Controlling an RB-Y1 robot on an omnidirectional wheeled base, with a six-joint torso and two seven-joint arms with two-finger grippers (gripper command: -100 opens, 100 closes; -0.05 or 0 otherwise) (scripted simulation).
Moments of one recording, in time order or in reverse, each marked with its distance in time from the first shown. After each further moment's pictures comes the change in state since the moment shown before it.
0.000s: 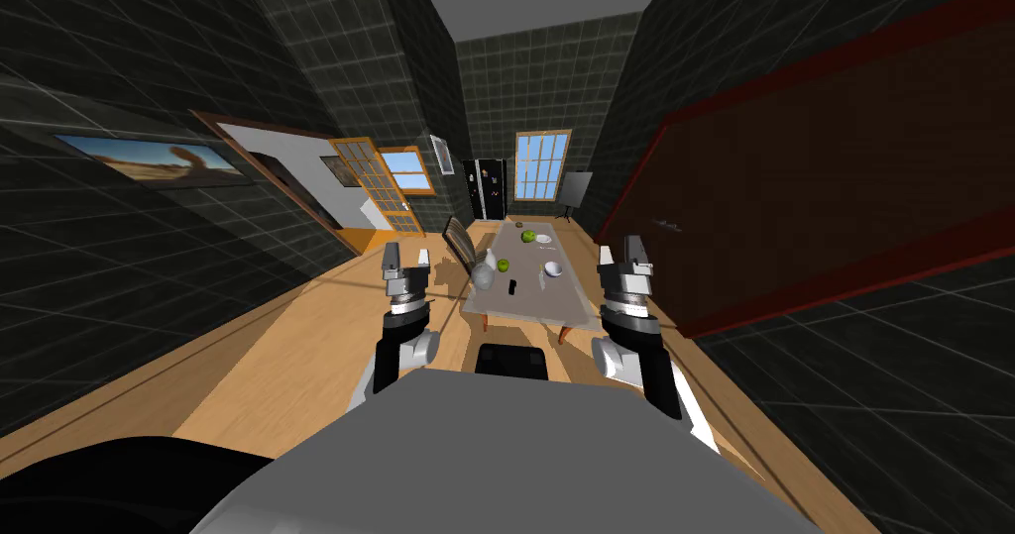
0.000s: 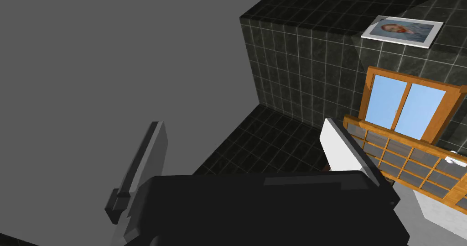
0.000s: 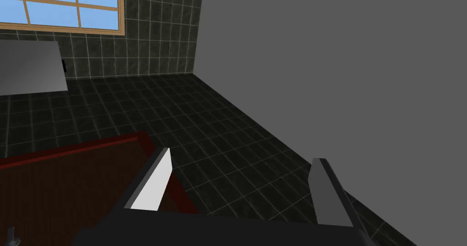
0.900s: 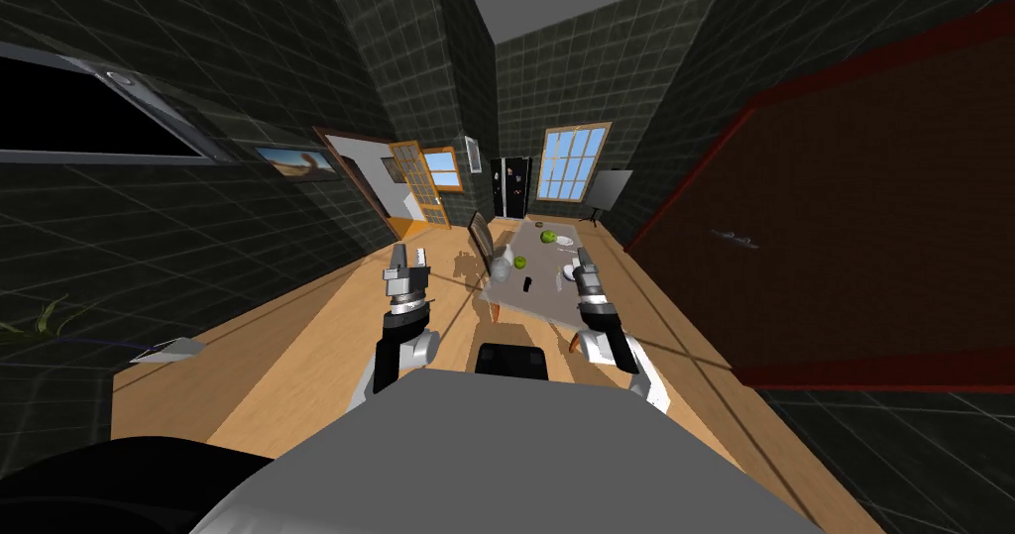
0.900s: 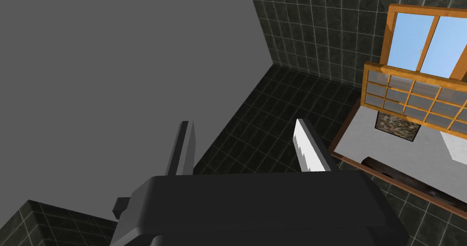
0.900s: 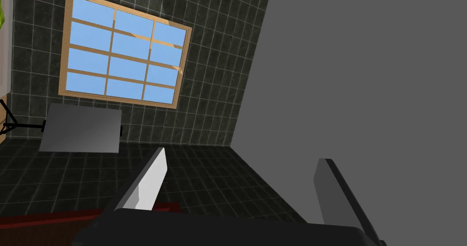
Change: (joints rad) left arm 0.000 0.000 0.000 0.000 0.000 0.000 0.000; right arm -0.118 -0.104 0.056 0.251 0.005 0.101 0.122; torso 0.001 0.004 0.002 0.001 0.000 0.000
